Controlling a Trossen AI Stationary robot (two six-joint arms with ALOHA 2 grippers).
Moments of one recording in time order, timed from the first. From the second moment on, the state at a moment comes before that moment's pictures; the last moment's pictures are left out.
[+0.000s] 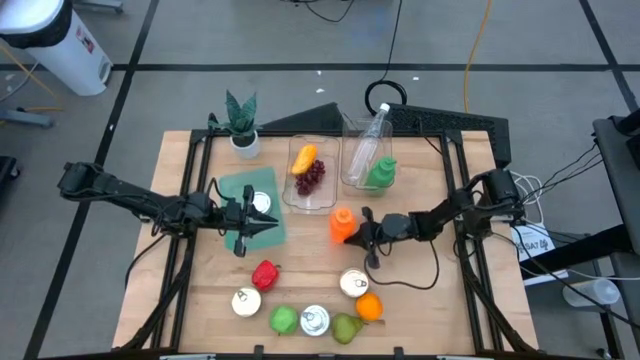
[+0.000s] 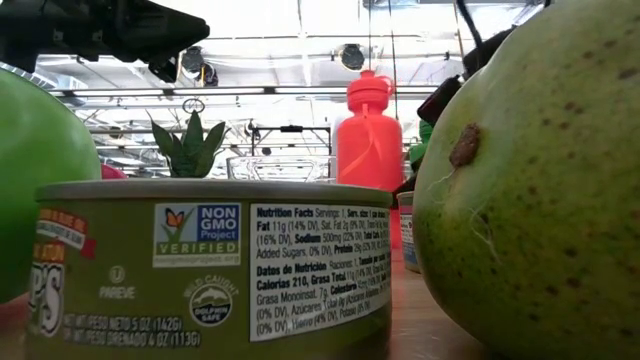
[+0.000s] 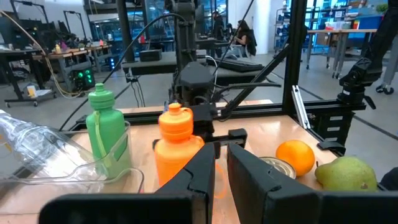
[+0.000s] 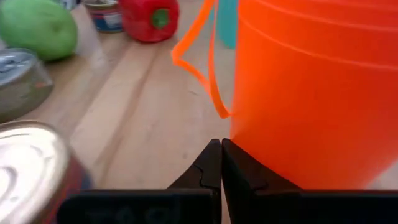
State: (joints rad) left arm -0.20 0.87 0.28 0.60 -0.11 0.05; right arm 0.13 1.78 0.41 1.01 0.03 0.08
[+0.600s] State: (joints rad) left arm -0.20 0.87 0.28 0.57 -0.11 0.02; right arm 0.22 1.48 0.39 0.68 -0.07 0.08
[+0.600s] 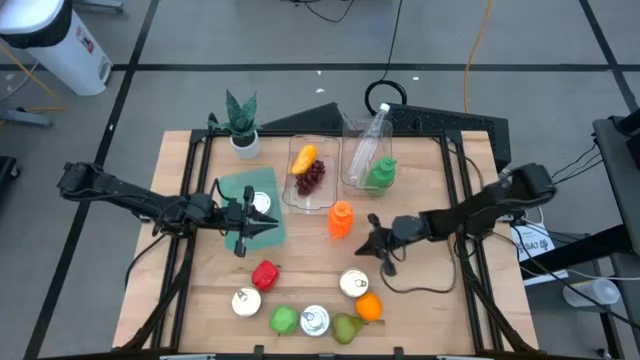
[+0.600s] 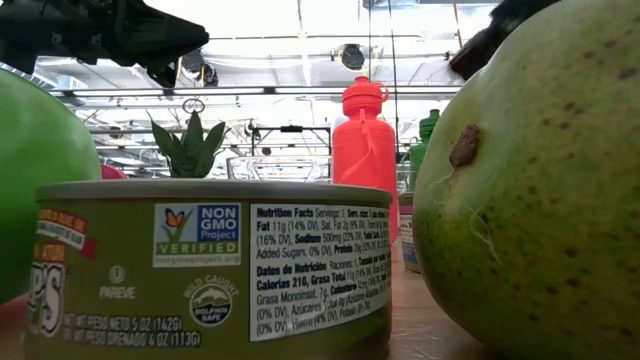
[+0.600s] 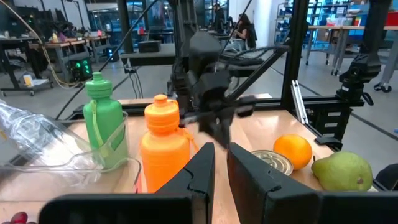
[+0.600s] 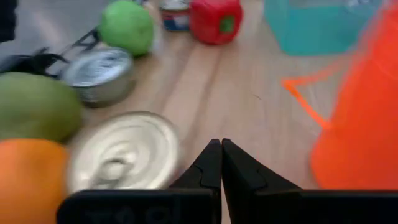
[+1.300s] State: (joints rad) left arm -0.20 0.87 0.28 0.58 -0.14 0.03; right arm 0.38 1.65 0.57 0.43 -0.07 0.19
